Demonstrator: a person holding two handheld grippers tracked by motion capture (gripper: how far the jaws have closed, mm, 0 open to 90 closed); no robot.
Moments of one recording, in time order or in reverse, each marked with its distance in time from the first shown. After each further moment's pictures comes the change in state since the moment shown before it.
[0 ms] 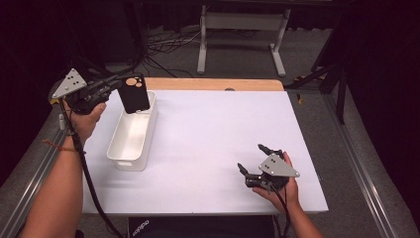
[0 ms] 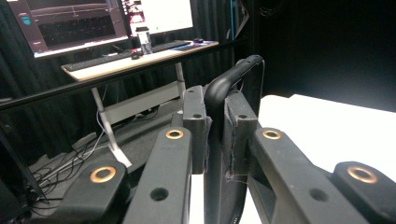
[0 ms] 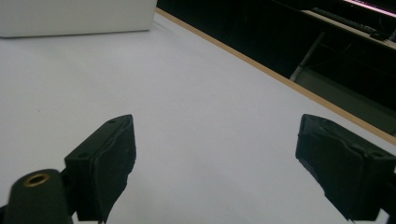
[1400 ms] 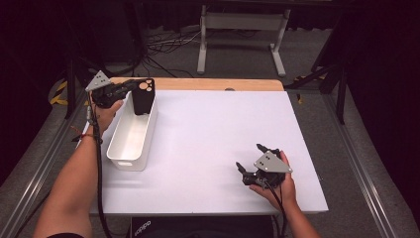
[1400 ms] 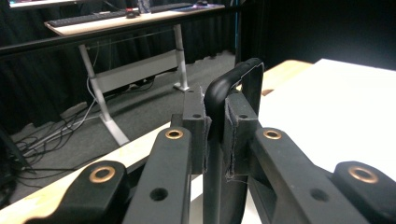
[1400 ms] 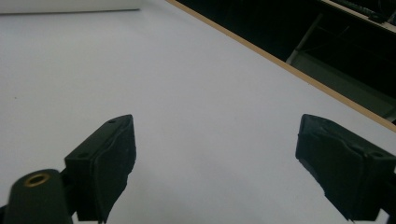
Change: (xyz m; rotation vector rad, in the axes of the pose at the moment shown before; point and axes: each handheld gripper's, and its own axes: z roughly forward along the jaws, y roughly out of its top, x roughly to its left) left arm 0.045 -0.070 0.076 0.091 -0.029 -0.073; right arm 0.001 0.000 0.012 0.074 -0.026 -0.003
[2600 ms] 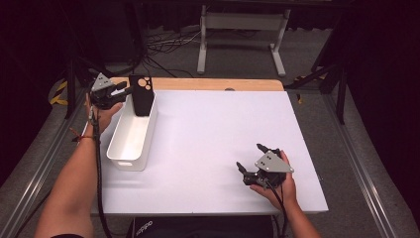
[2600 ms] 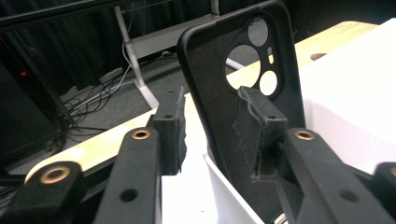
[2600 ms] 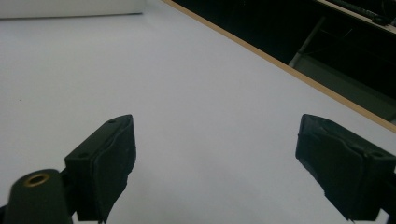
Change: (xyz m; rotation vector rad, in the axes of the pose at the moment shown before) left arm 0.008 -0.013 0.004 0.144 0.159 0.006; right arm -0.002 0.000 -0.001 -0.015 0.014 0.001
